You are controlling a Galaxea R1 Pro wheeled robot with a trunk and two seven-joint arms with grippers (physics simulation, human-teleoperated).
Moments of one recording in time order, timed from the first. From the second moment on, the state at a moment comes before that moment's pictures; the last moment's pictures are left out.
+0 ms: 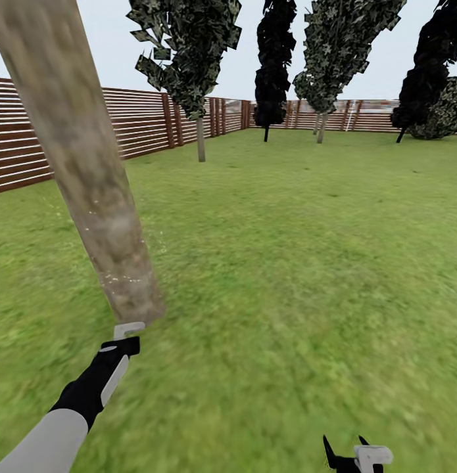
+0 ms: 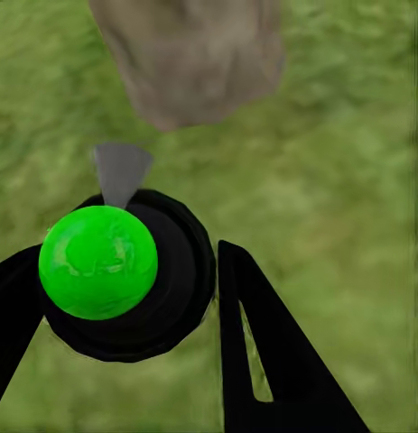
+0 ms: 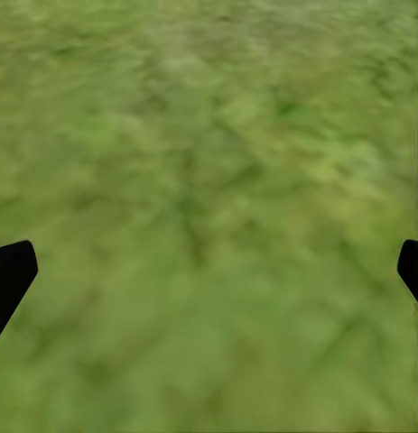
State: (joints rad) left arm -0.63 0.11 -0.04 -0.72 0.20 0.34 0.27; right arm -0.34 -0.11 -0.56 -0.10 0.41 -0.81 0.18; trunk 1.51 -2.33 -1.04
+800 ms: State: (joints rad) left arm -0.63 0.11 -0.04 -0.72 0.20 0.34 0.27; right arm -0.34 -0.11 -0.56 -0.10 0.40 -0.81 0.18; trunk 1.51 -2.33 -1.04
